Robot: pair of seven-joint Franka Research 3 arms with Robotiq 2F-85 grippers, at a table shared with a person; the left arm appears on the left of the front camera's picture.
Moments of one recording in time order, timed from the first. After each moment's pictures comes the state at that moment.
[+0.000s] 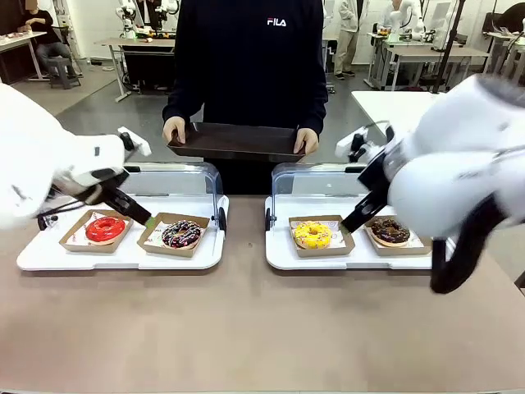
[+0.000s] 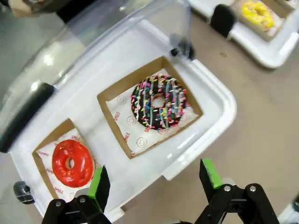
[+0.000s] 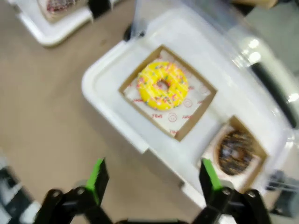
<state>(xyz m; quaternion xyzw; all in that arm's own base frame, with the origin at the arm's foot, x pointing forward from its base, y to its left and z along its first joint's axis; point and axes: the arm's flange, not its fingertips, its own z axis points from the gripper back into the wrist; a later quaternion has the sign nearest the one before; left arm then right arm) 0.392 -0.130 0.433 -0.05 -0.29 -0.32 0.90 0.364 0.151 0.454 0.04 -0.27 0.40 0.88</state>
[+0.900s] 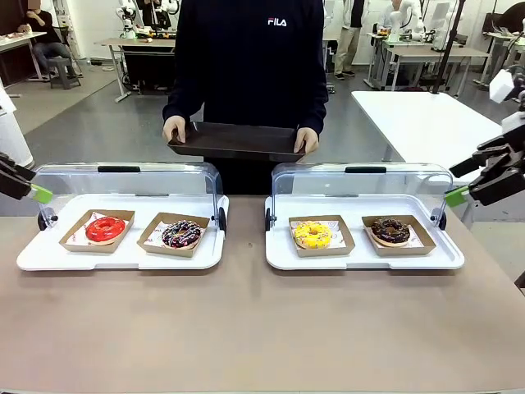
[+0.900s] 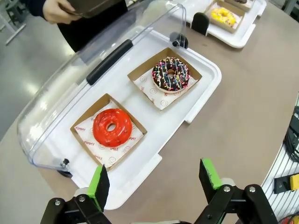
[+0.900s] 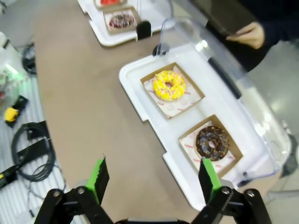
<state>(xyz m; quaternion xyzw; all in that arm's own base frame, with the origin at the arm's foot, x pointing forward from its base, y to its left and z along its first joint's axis) 0.354 0.042 0.497 -0.12 -0.32 -0.38 0.86 0.323 -0.022 0.527 0.15 -0.34 0.49 0.79</state>
